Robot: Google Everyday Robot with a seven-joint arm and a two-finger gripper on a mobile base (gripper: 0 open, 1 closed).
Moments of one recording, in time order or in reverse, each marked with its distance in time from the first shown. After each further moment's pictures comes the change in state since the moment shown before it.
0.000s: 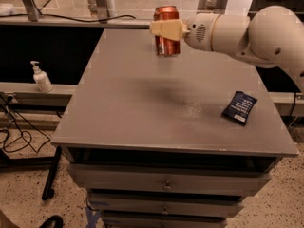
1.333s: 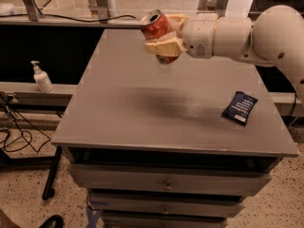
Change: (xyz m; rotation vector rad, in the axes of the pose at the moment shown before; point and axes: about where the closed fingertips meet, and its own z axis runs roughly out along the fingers) arm 0.013 0.048 -0.011 -0.165 0.004 -0.683
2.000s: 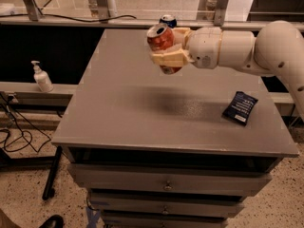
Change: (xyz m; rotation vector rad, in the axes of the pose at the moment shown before) arm 0.031 0.006 -0.008 -0.069 -0.039 0.046
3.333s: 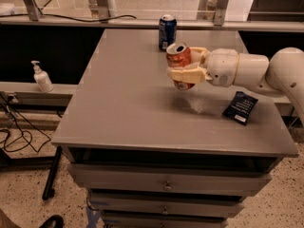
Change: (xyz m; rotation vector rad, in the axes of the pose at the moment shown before) arm 0.051 0.005 -0.040 -0.038 -0.075 0.104
